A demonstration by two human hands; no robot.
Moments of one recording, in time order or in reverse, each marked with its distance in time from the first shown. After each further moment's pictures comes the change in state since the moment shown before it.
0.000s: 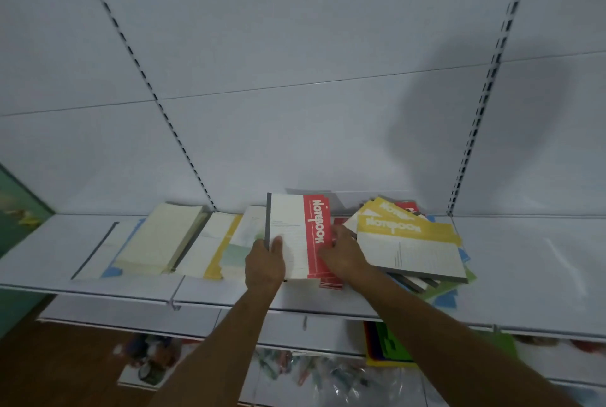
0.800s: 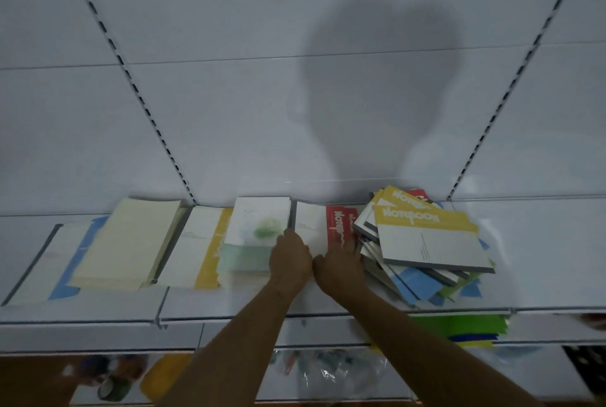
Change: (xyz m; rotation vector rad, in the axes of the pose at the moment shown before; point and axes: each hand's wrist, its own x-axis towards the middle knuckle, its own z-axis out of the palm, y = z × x) left_hand 0.061 -0.018 0.032 0.422 -0.328 0.269; right_hand 0.039 0.025 0.093 -0.608 0.220 0.189
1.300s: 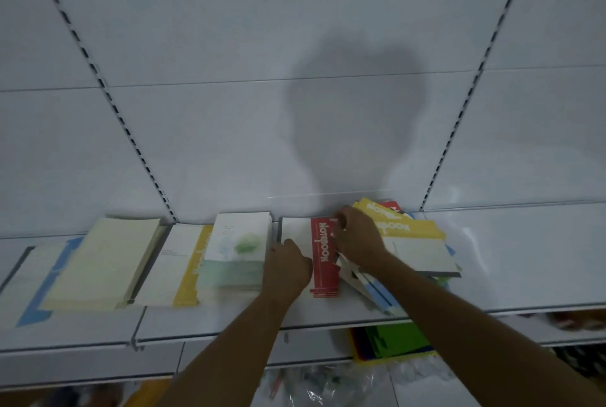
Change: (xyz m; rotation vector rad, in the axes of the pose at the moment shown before) left_hand -0.014 0.027 0.005 0.088 0.046 0.192; right_hand 0.022 0.028 -0.104 0.189 0.246 -0.238
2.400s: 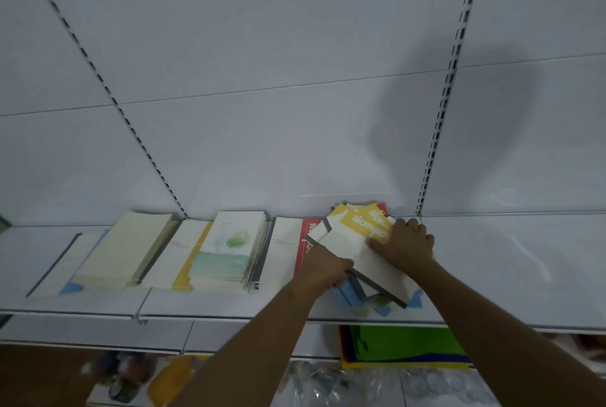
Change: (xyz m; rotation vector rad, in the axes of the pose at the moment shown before) left_hand -0.043 0.133 0.015 -0.580 -0.306 -0.318; right_hand 0.015 0.138 -0.075 -0.426 -0.105 0.158
